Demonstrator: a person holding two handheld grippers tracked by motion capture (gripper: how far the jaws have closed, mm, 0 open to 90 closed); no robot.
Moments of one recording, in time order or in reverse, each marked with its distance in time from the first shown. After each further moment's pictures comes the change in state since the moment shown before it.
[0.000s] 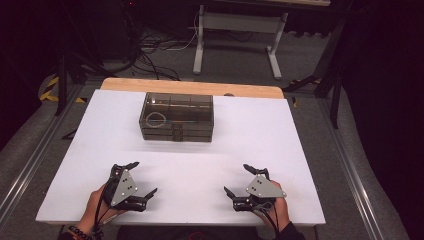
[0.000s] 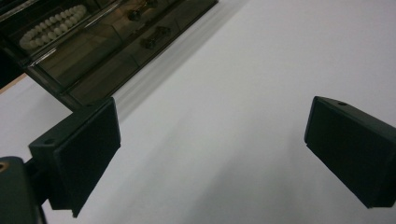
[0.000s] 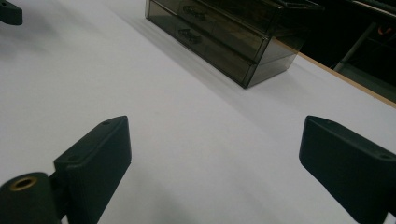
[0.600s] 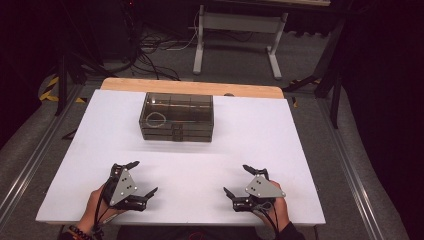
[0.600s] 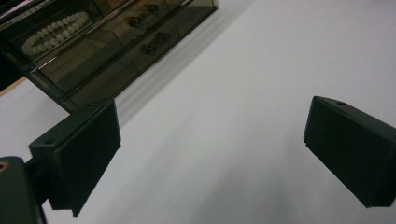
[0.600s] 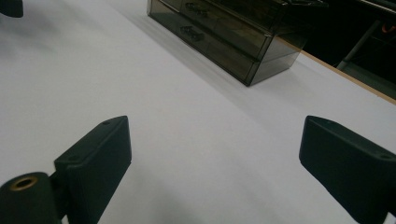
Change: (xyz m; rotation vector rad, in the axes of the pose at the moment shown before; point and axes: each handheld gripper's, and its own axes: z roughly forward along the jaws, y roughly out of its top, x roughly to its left) left arm 0.001 0.002 -0.001 -0.010 -0.004 -0.006; right arm 0.001 -0.001 0.001 0.008 0.007 -0.003
